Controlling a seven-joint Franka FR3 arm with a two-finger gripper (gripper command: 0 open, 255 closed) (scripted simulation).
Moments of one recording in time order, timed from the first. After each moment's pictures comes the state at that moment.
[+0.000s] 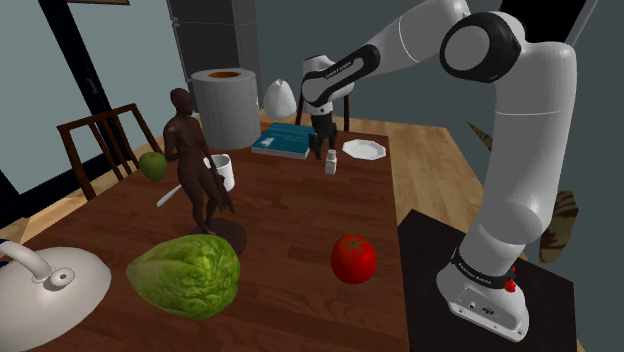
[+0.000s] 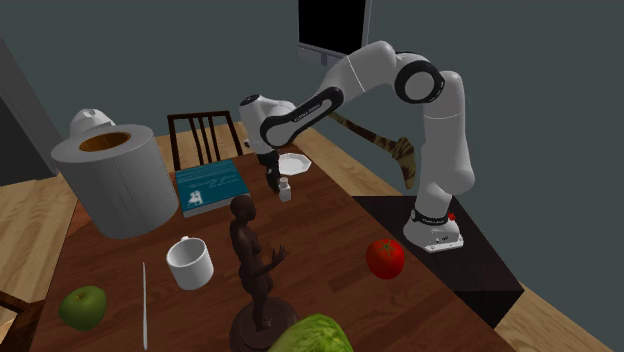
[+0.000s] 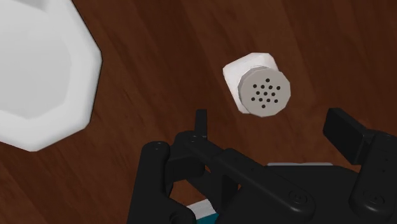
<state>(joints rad) -0.06 0.30 -0.04 -1.83 -0.07 1.96 -0.13</state>
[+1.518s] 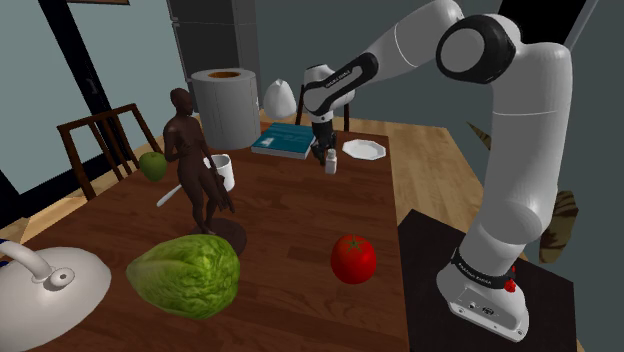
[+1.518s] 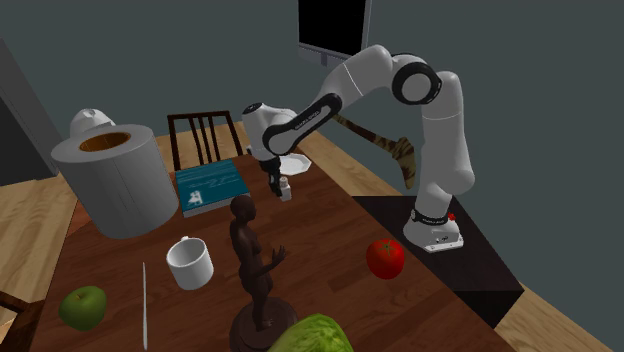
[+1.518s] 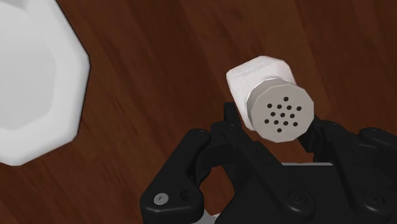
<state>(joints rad) -0.07 0.32 -0.04 -1.88 -0.07 2.02 -0.13</state>
